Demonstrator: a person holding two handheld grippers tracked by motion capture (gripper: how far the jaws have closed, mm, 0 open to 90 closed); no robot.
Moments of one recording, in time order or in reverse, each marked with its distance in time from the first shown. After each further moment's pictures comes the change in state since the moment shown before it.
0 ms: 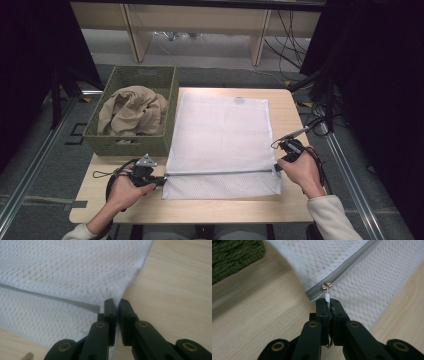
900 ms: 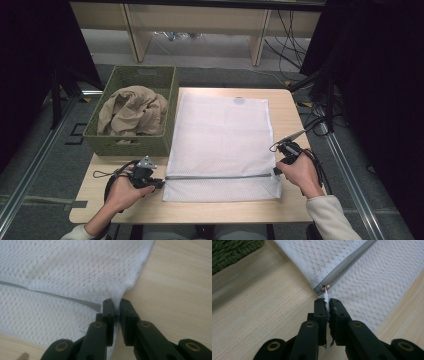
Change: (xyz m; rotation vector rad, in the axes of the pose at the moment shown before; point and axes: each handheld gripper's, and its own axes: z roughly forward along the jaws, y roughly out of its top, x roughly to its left) left arm -0.004 -0.001 -0.001 0.059 0.032 0.026; right arm 0.000 -0.003 0.014 0.062 -0.009 0.027
